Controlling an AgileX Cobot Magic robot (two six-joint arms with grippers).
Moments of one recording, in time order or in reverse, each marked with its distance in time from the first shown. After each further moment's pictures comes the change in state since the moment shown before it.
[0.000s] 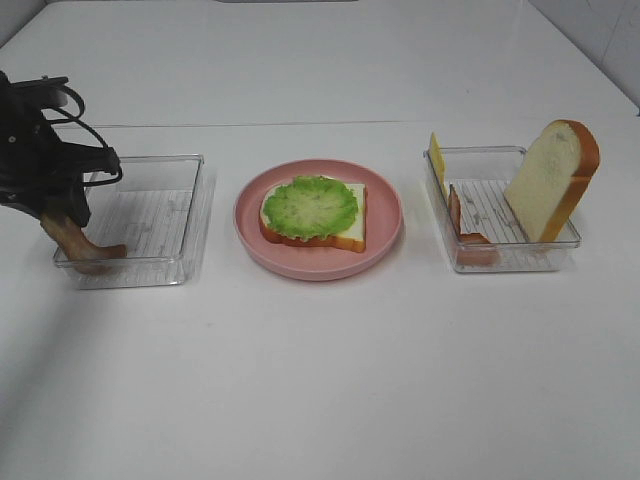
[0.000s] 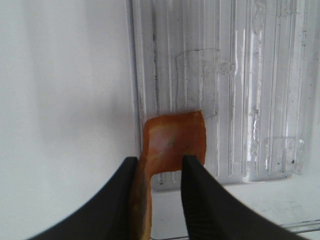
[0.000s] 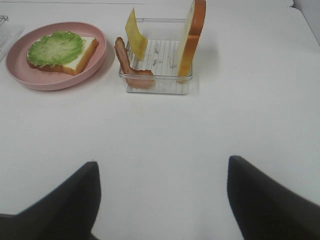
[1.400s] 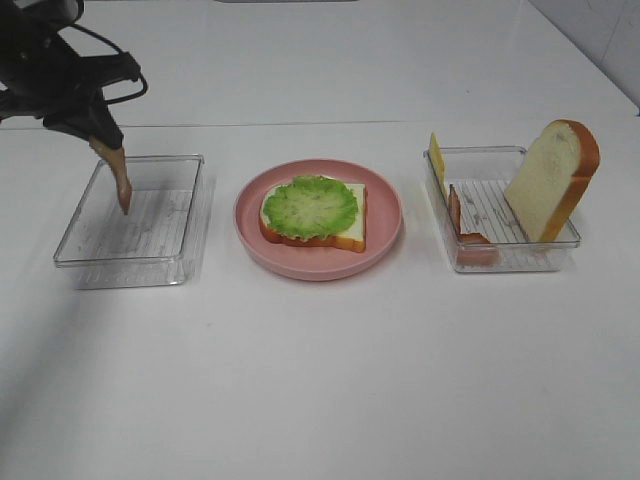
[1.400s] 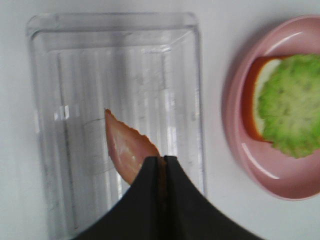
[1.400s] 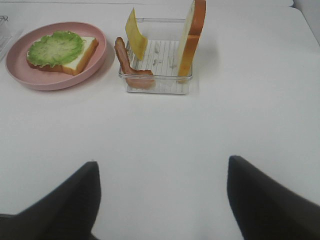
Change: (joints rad) left arm 0.000 0.000 -0.234 -0.294 0.098 0.147; right arm 0.000 0.000 0.000 0.000 0.000 0.000
